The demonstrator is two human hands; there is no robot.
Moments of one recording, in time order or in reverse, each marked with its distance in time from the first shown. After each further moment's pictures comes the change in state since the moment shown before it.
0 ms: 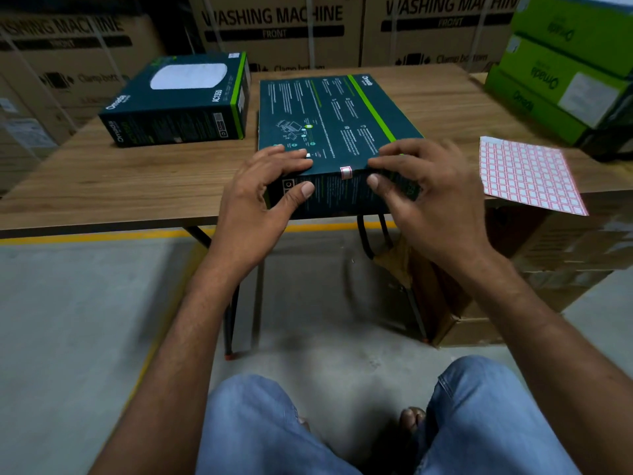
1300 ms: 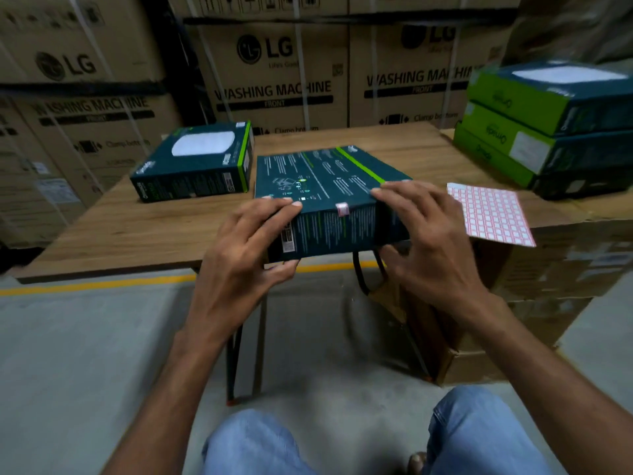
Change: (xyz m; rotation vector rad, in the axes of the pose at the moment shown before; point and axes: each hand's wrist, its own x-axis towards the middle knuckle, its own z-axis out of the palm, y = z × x) left_hand -0.026 0.050 -0.041 0.395 0.001 0.371; right_hand -0.014 -0.002 -0.043 -0.201 0.015 -0.188
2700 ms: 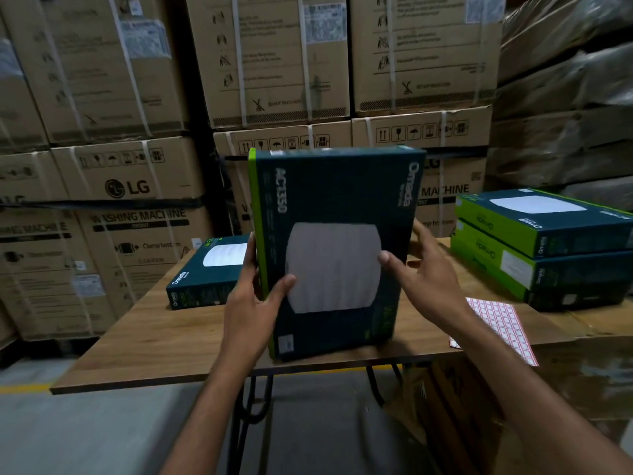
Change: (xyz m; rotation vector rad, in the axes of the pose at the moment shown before) left_hand 0.083 -0.021 -0.011 -0.532 0.165 -0.668; right_hand 0.112 0.015 -0.027 0.623 -0.039 0.525
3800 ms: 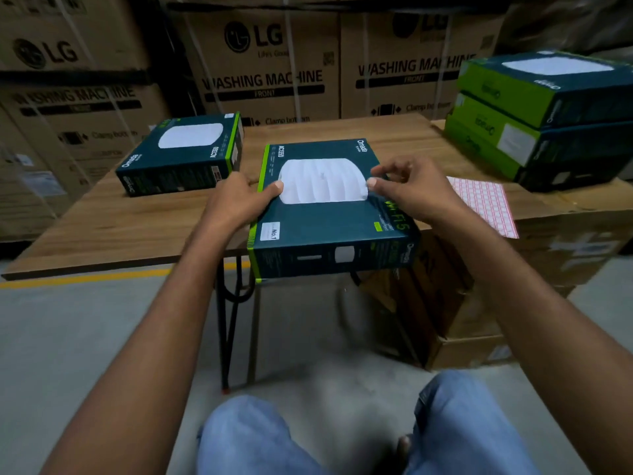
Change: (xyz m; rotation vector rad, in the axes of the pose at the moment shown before) left_hand 0.029 -0.050 0.032 0.532 -0.290 -0.298; right_hand -0.015 0.065 0.011 -0.115 -0.148 0.289
